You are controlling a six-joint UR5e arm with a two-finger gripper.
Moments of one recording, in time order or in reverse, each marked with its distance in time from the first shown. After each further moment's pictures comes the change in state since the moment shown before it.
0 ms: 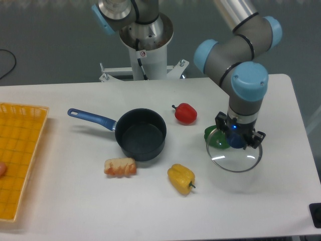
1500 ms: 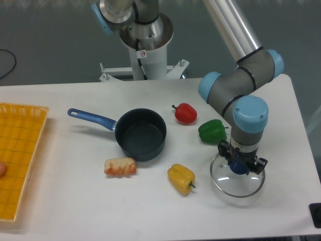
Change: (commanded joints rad) arm -0.041 -0.124 0.058 0.063 -0.006 -0.064
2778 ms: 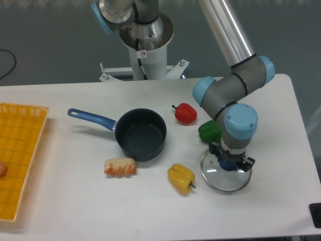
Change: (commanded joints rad) arm -0.008 -0.009 -0.060 -0.008 0.012 -0.031
